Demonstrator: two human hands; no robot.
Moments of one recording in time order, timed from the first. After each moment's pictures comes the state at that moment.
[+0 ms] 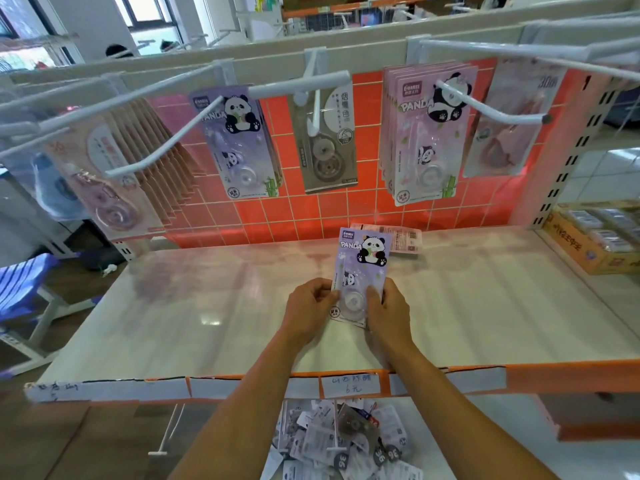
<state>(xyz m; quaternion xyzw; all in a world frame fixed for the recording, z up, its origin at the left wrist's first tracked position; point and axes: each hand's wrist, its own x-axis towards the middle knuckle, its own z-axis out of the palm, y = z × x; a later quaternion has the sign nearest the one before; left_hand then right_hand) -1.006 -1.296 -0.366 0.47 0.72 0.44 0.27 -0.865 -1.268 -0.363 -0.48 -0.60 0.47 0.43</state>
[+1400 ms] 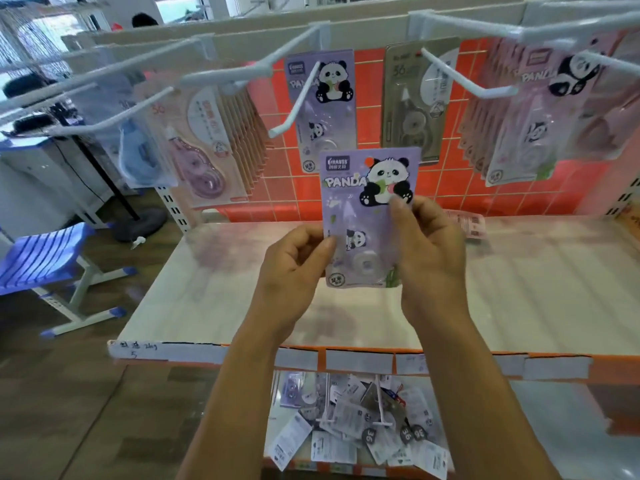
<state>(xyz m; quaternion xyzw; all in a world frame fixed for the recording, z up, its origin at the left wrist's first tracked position) -1.059 -1.417 -0.231 0.45 0.58 0.61 0.29 -0.940 -1.350 -0.216 -0.30 -0.49 0.58 0.59</state>
